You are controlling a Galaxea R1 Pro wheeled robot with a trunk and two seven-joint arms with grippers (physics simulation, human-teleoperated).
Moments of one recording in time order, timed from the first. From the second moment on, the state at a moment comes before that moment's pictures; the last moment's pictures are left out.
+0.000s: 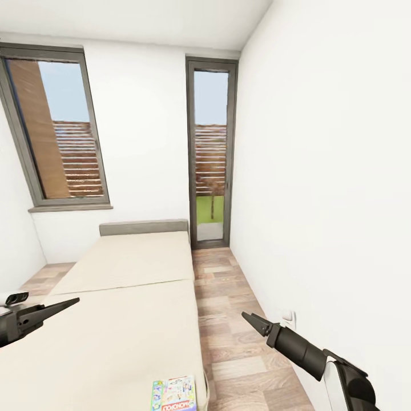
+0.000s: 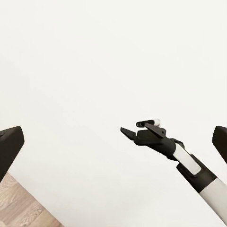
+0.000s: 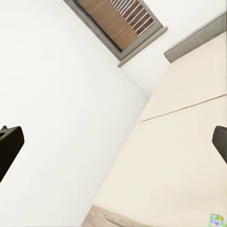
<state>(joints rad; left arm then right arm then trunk) -0.20 0.45 0.53 -1.43 0.35 0.93 -1.57 -0.15 0.12 -0.36 -1.46 -0.22 0.71 1.05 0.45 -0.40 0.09</state>
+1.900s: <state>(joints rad) -0.20 0.45 0.53 -1.43 0.35 0.93 -1.57 -0.15 0.12 -0.32 -1.45 -0.21 0.71 1.03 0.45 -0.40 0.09</state>
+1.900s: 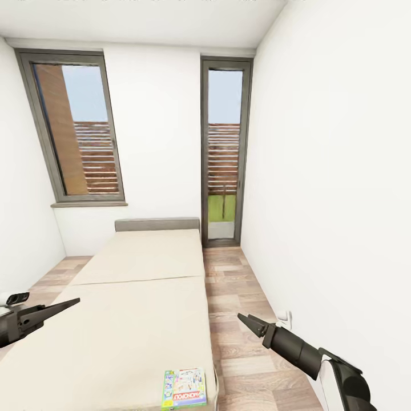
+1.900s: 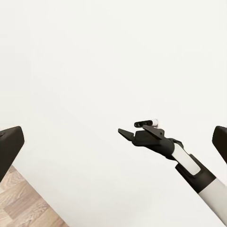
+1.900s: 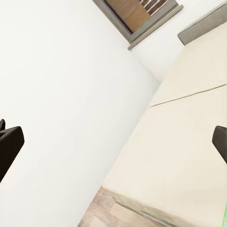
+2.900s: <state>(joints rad) -0.21 0.42 0.52 -1.27 0.14 0.98 -1.57 -0.15 0.12 -0.32 -1.43 -0.23 0.72 0.96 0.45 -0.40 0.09</state>
